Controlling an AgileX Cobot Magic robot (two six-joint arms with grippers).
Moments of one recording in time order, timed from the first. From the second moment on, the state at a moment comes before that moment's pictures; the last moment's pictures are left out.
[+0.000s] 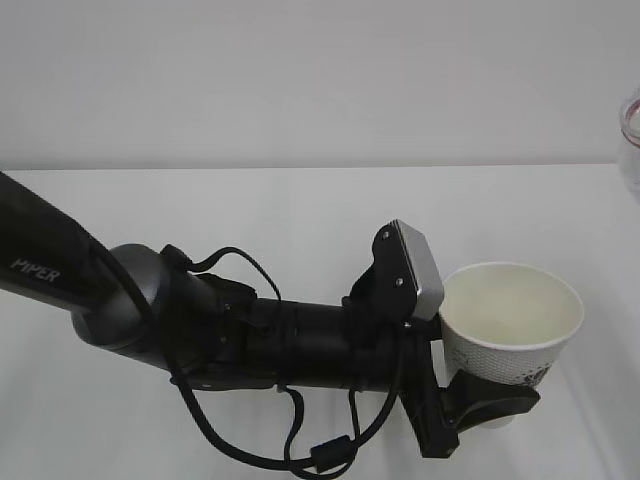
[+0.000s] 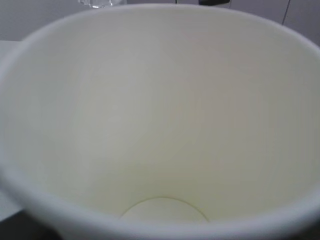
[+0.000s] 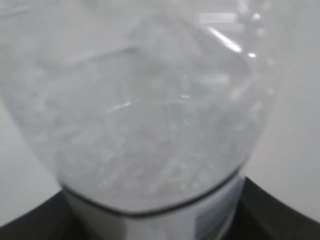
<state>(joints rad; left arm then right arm) -0.83 2.17 -1.04 0.83 -0.96 -0.44 0.09 1.09 -0.19 0.07 -0.67 -0.85</state>
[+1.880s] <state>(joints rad) -0.83 2.17 -1.04 0.87 -1.01 -0.44 0.09 1.20 -0.17 0.07 -0.82 -1.18</state>
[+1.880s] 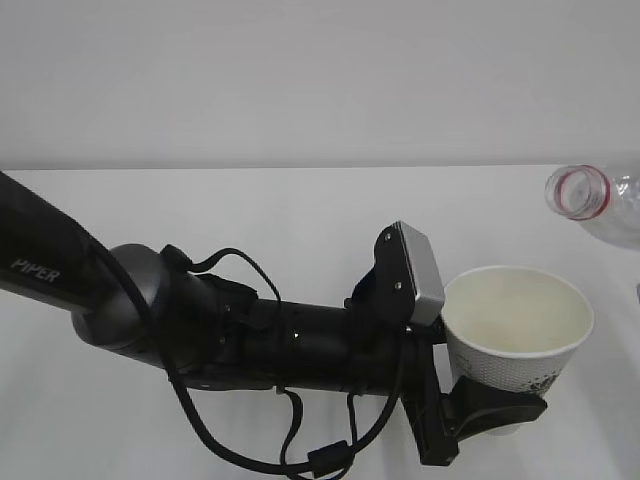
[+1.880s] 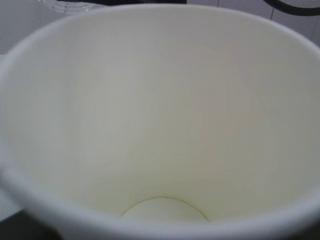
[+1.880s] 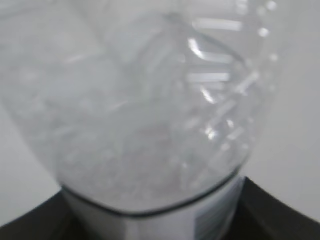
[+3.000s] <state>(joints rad) -0.83 2.17 -1.04 0.86 -1.01 -0.44 0.09 1.20 -0.14 0.07 -0.86 -1.34</state>
